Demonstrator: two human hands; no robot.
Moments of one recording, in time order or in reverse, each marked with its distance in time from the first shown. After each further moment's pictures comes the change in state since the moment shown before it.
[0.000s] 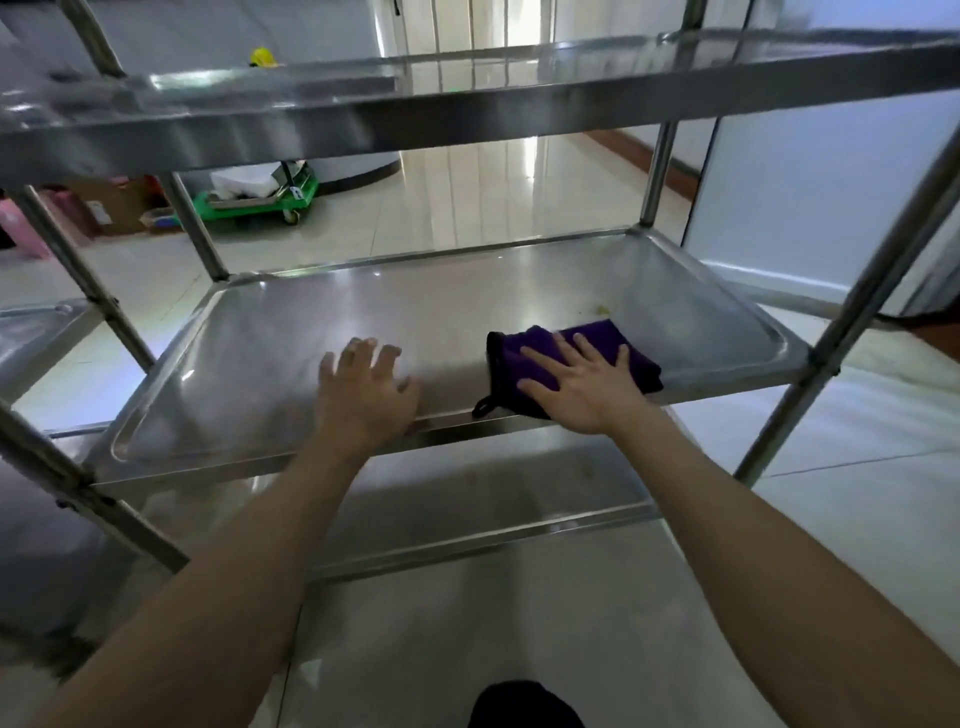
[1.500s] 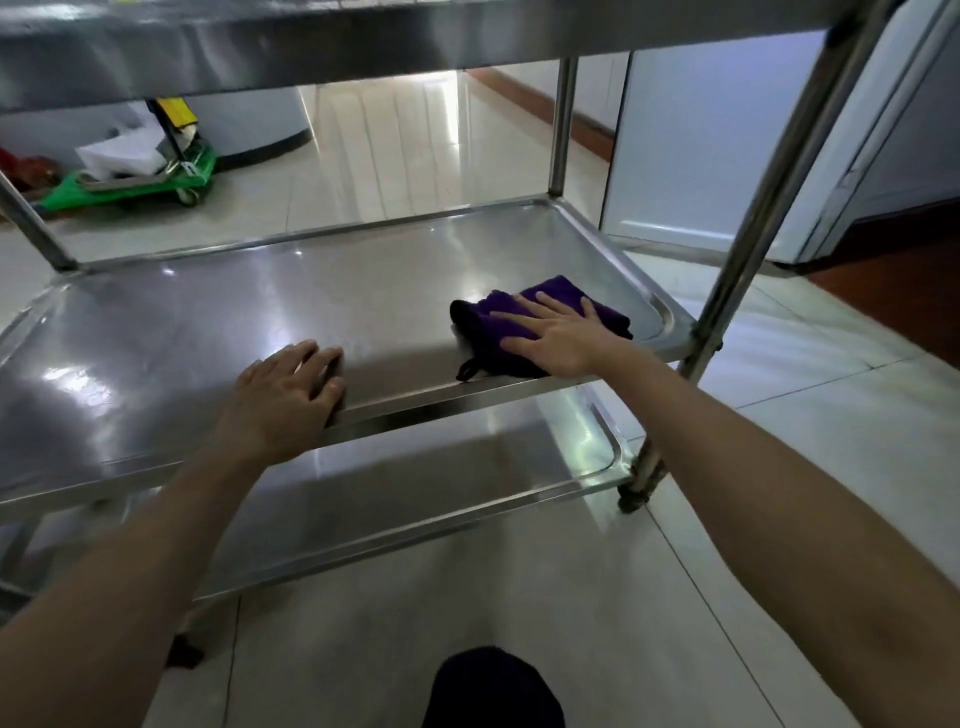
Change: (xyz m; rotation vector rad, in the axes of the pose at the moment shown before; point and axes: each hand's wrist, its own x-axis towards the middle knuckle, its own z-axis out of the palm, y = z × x) left_hand 0.014 -0.016 0.037 0.001 -0.092 0.190; right_hand -0.003 0.076 -0.019 0.048 -0.075 0.007
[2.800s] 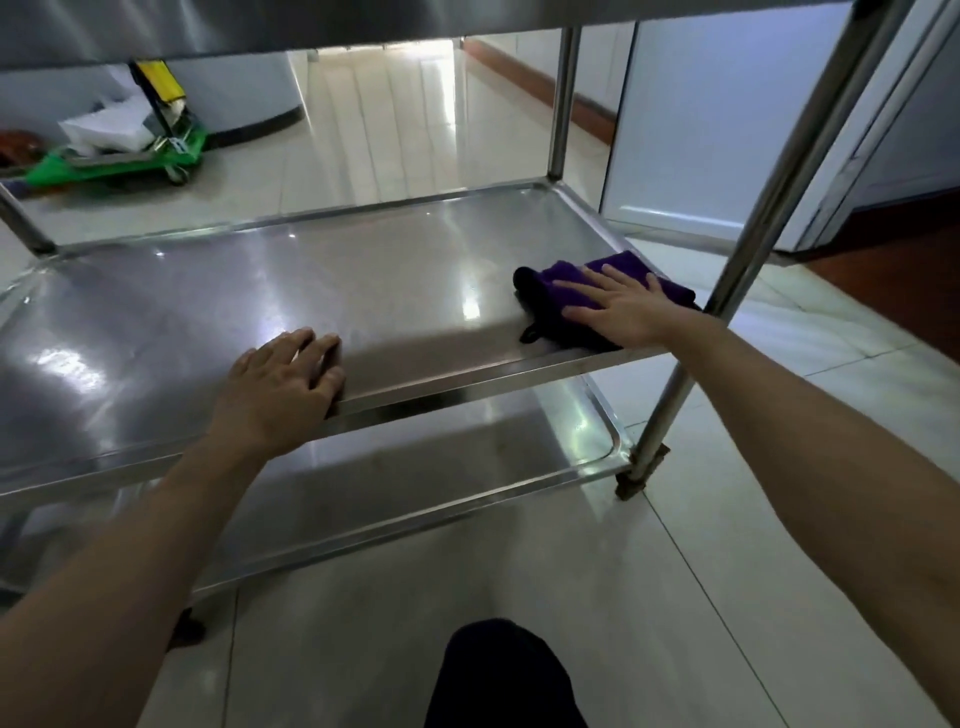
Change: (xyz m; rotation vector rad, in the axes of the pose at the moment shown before) left_hand -0.013 0.001 0.000 -0.024 -0.007 -0.051; right_hand -0.015 0.064 -0.019 -0.034 -0.026 0.137
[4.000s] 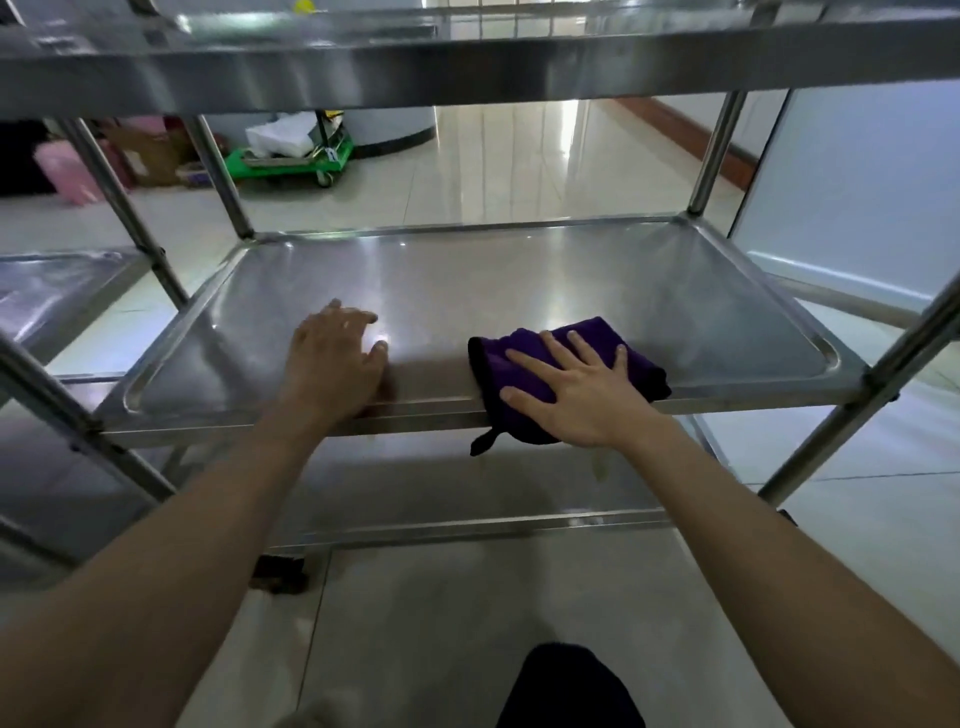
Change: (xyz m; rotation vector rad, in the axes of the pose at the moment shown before) left_hand -0.025 -0.080 -0.035 -0.074 0.245 -0.150; right_hand -0.033 -0.220 0.048 -0.012 0.058 -0.268
